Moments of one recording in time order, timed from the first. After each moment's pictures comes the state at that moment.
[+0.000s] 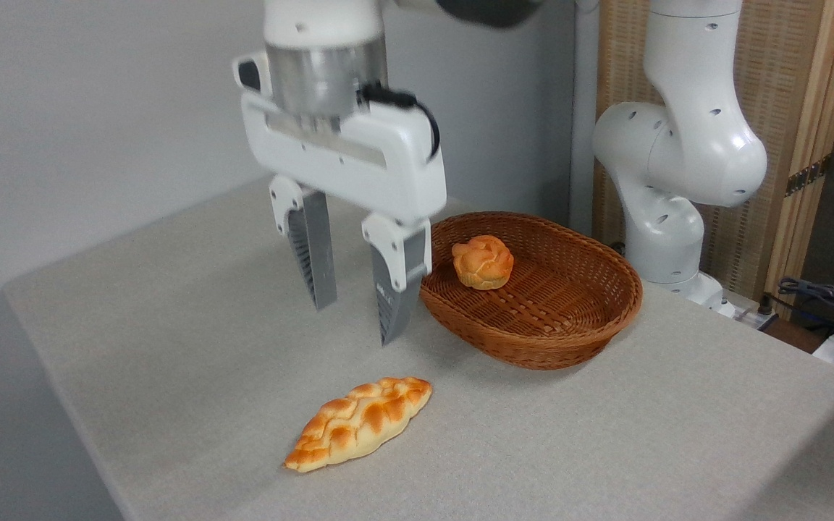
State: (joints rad) arm -0.05 -0.05 0.13 -1.77 -0.03 1.81 0.71
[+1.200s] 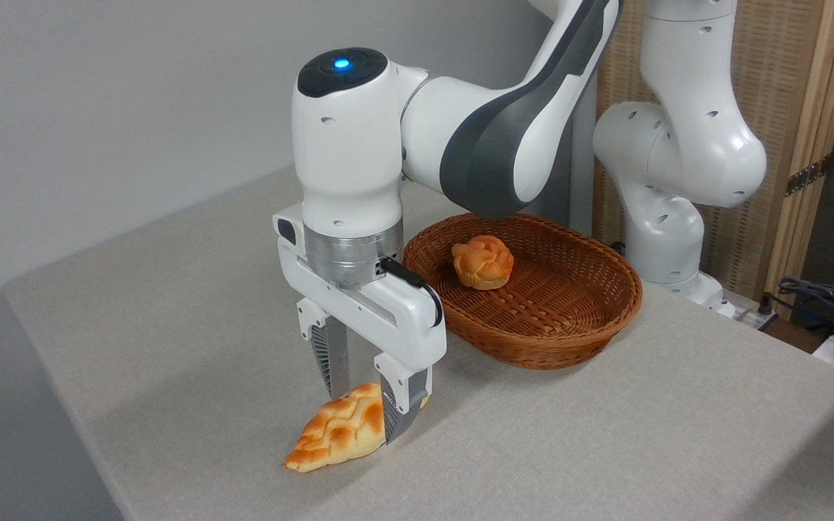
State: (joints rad) arm -0.07 0.00 0.14 -2.07 -0.12 2.14 0.81
